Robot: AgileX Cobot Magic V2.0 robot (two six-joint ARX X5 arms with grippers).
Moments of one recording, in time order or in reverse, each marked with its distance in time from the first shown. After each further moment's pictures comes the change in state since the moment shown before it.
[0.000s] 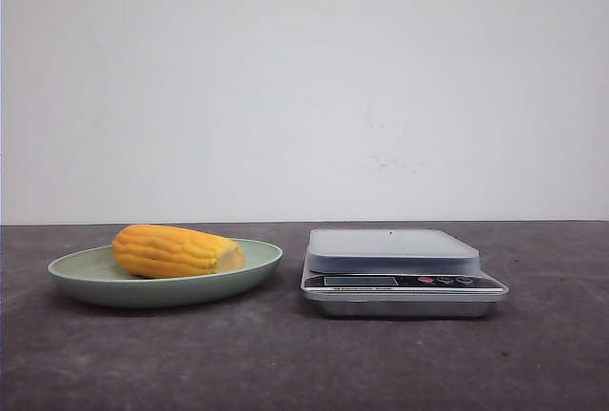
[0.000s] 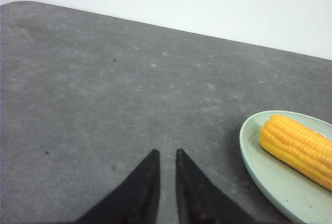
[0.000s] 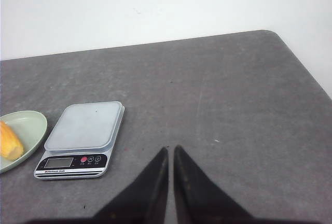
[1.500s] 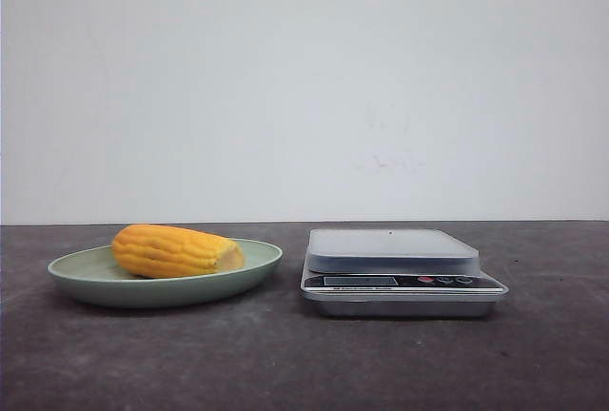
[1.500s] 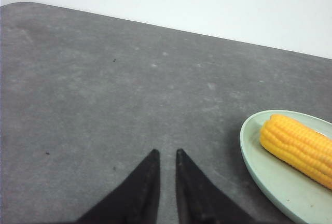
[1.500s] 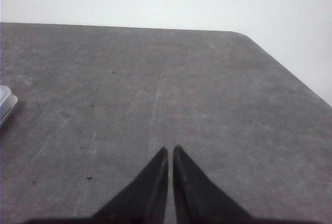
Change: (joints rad) left arm 0.000 0.000 0.000 0.000 0.000 0.006; right arm -0.143 0.002 -1.013 1.096 0.051 -0.197
